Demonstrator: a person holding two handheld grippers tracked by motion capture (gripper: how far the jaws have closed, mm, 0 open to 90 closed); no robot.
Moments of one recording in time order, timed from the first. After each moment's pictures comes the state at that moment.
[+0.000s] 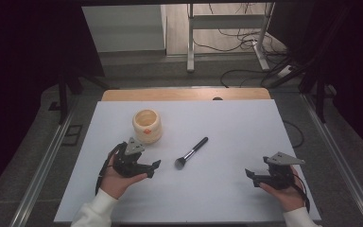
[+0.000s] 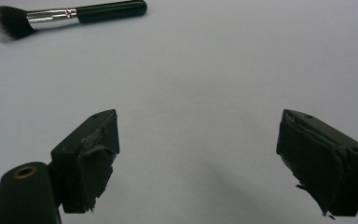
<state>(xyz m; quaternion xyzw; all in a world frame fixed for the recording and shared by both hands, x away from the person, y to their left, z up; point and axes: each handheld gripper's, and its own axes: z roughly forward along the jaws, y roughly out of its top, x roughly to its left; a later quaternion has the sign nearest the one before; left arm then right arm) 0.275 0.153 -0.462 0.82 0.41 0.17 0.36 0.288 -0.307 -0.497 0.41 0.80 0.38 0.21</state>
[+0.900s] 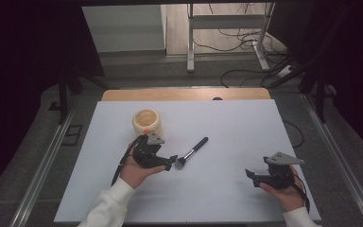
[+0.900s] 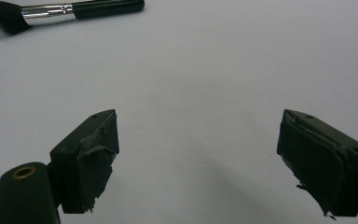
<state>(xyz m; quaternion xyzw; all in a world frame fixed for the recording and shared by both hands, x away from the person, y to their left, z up) 0.307 0.105 -0.461 0.84 0.39 0.14 0.35 0.289 -0.307 -0.498 0.41 0.81 0.37 0.21</state>
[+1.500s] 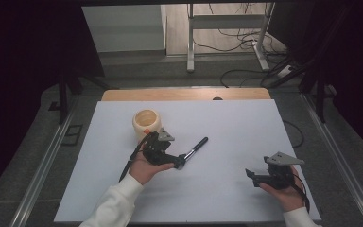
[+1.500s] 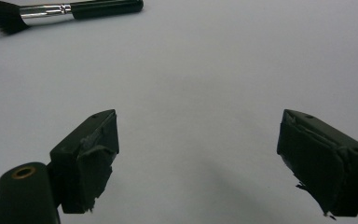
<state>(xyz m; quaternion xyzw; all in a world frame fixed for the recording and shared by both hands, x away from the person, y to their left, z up) 0.320 0.082 -0.462 0.85 0.38 0.13 0.35 0.289 -0.306 -0.498 0.41 0.81 0.37 0.21</state>
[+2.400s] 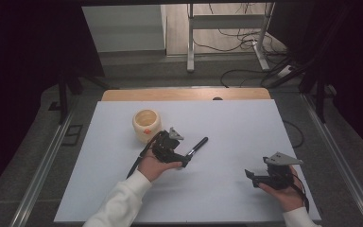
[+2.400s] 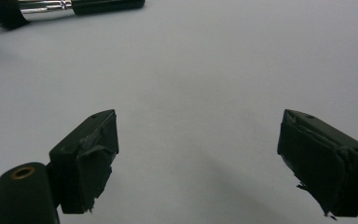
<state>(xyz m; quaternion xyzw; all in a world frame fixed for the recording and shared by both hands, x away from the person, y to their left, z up) 0.336 0.060 -0.473 0.86 0.38 0.11 0.33 0.290 -0.306 -0.500 0.40 0.81 0.37 0.21</state>
